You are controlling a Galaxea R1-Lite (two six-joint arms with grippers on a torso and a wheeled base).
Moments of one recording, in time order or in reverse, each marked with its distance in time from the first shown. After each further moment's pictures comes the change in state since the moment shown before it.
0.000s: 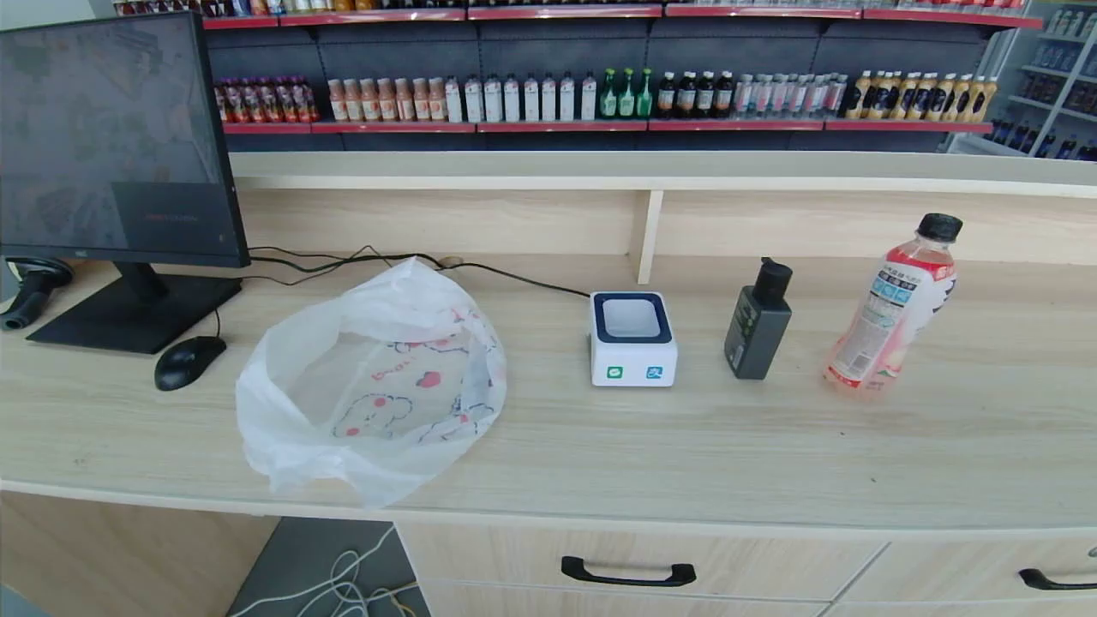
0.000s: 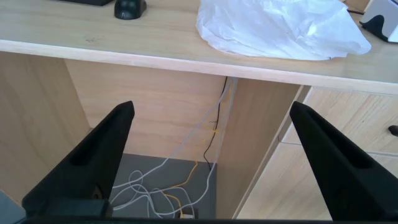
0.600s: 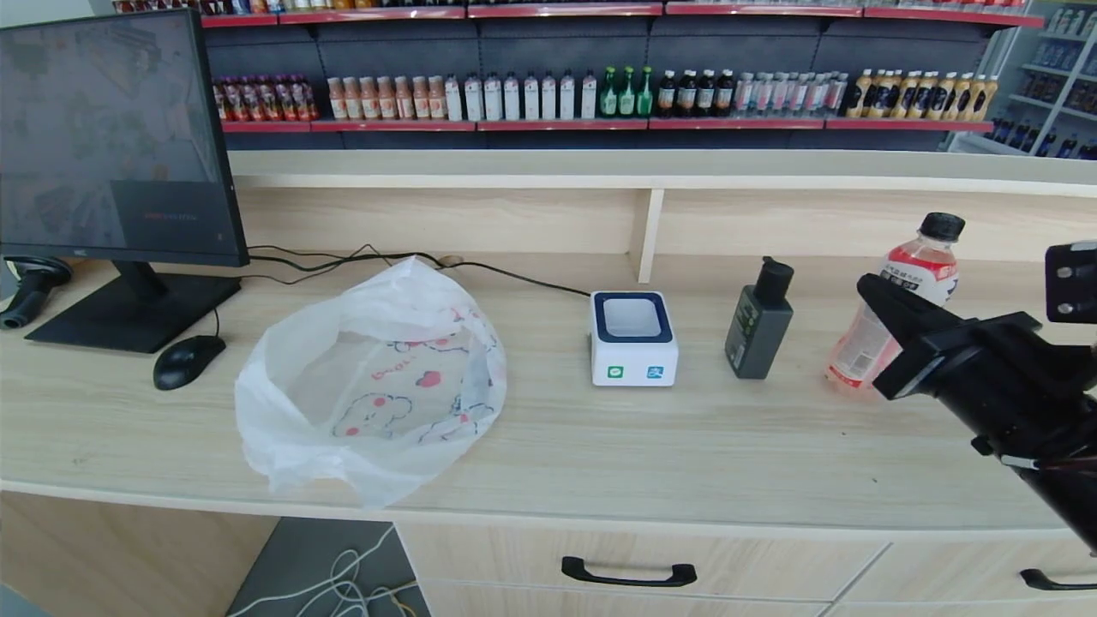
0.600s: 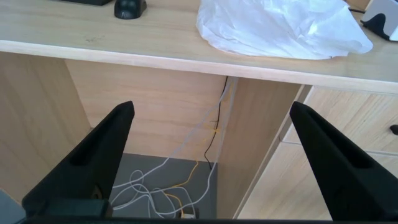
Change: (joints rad) left arm 0.000 0.000 0.000 0.000 0.000 0.005; right arm 0.278 0.583 -0.206 -0.251 -0.111 -0.038
